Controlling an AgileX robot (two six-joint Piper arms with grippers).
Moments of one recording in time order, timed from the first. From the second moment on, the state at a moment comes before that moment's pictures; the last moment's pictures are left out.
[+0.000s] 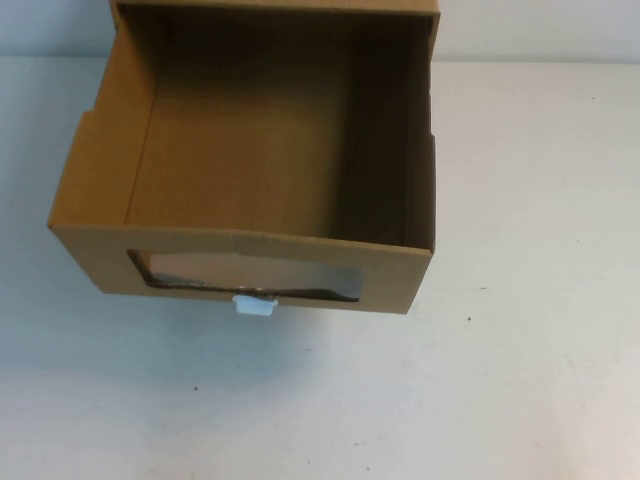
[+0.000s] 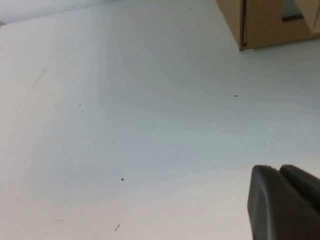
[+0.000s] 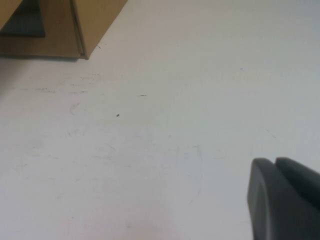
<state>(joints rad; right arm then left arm) 0.10 -0.01 0.03 0.15 0.35 -0.16 -0.02 -0.01 0.03 -0.11 0.37 0.29</state>
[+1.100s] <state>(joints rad) 0.10 -0.01 0.03 0.15 0.35 -0.16 -0.02 -0.01 0.03 -0.74 0.08 0.16</state>
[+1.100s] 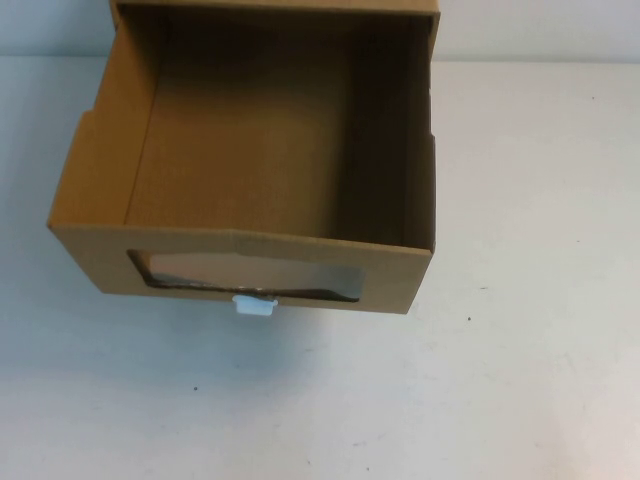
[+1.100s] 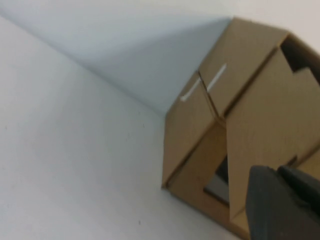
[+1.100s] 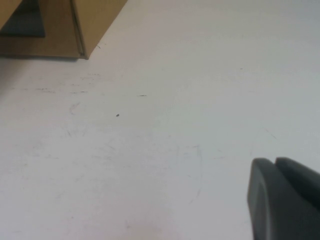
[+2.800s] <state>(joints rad) 0.10 -0.01 0.03 0.15 0.35 -0.16 -0.02 1.93 -2.16 -0.91 1.09 0.80</state>
